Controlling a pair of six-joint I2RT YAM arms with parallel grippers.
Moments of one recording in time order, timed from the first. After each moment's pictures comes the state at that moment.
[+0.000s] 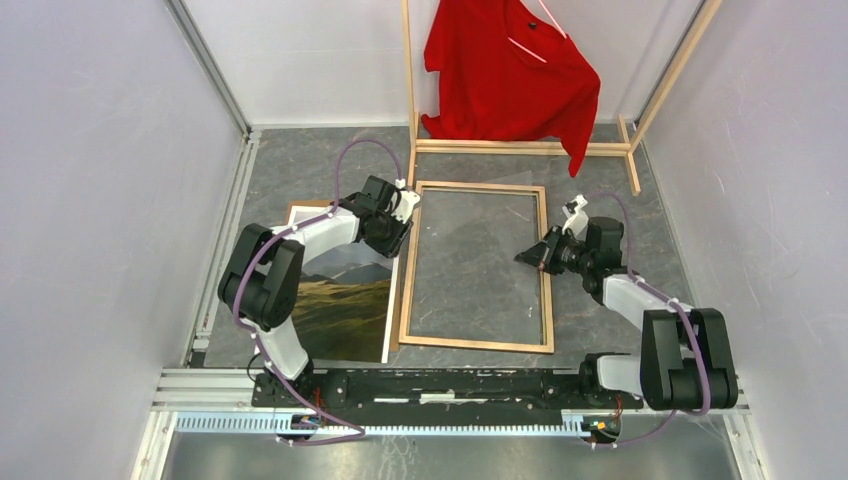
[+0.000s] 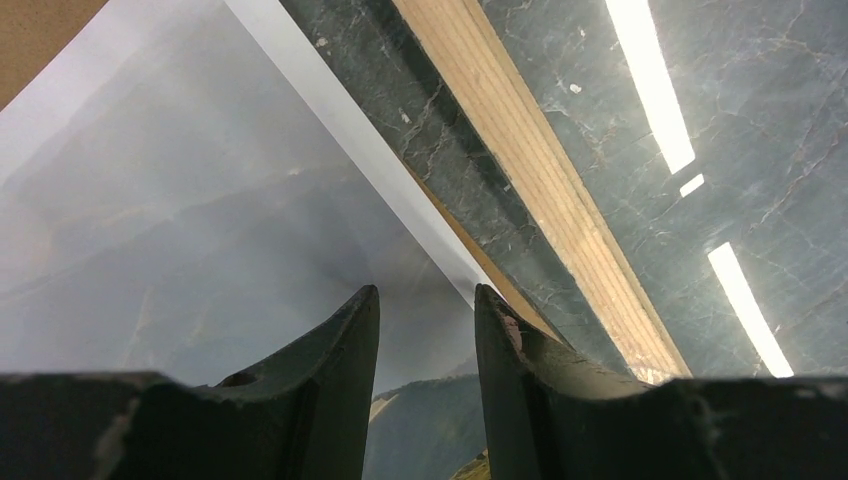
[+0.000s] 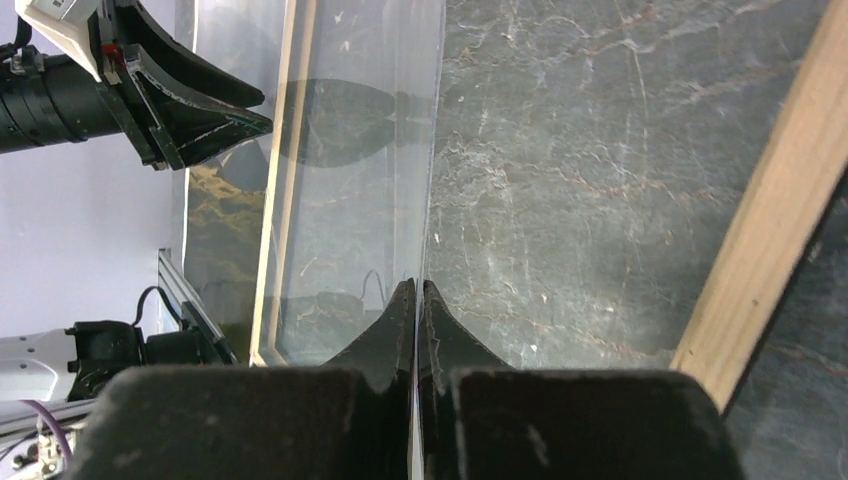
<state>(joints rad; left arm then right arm) -0.46 1.77 1.09 -0.40 0.12 0.20 0.03 1.29 0.45 0.22 -0.71 0.51</state>
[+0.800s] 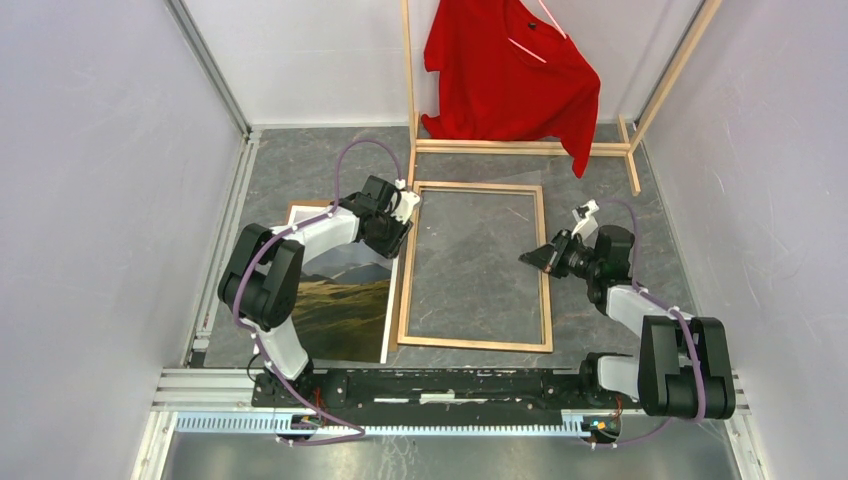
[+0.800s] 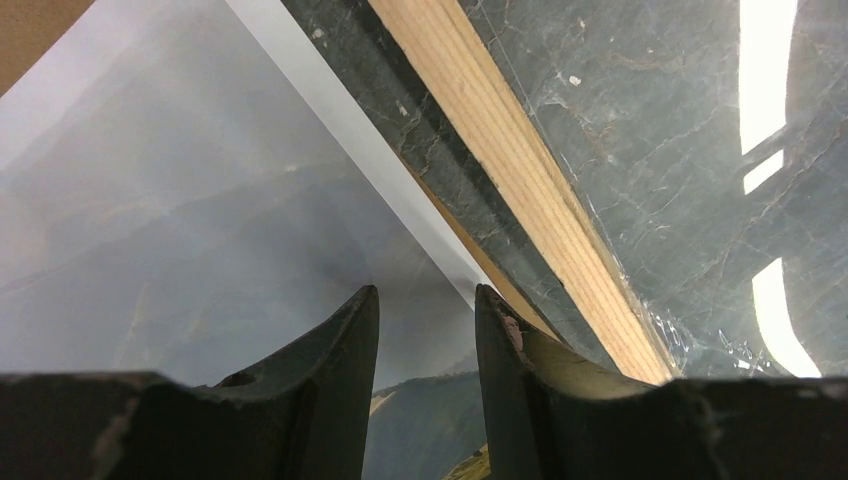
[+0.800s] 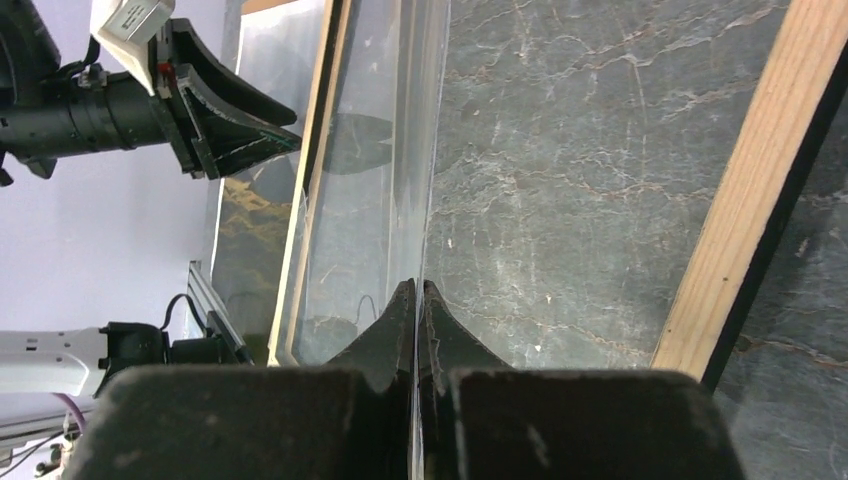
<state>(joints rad) -0.46 1.77 1.09 -0.41 0.12 0.20 -0.05 1.25 0.35 0.35 -0.78 0.57</state>
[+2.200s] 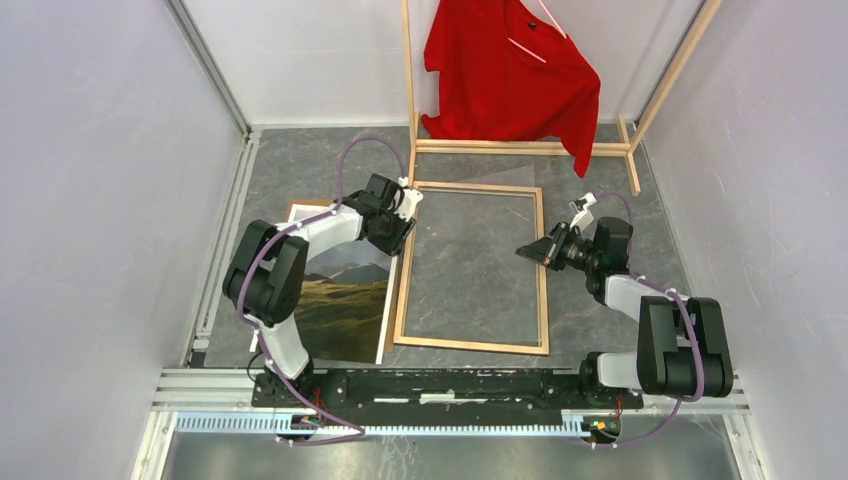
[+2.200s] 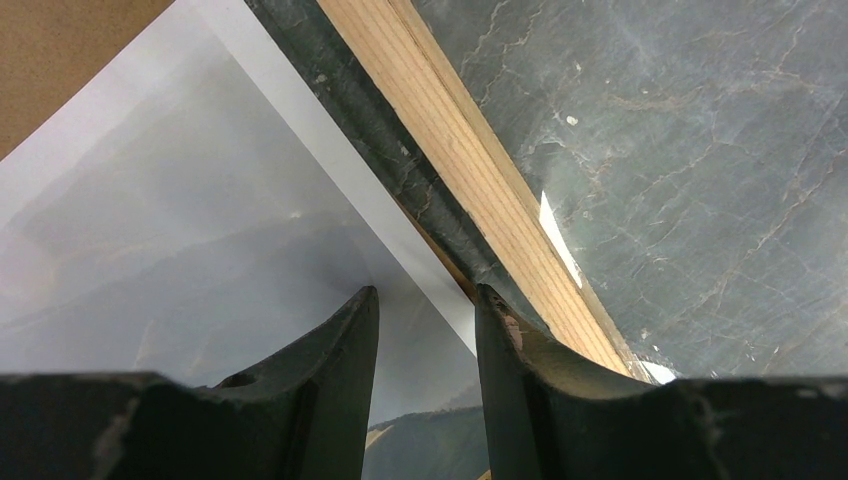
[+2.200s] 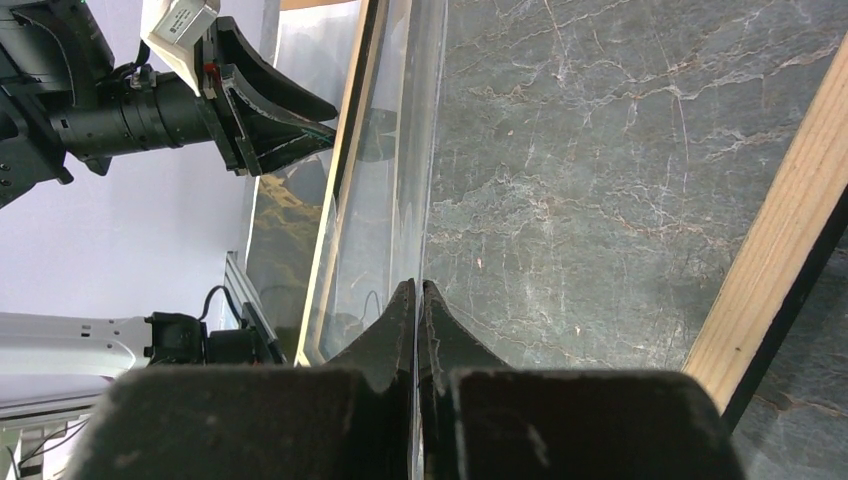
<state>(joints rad) -0.47 1.80 1.12 -0.39 0.12 0.20 -0.05 1.34 0.40 0.43 -0.86 0.63</state>
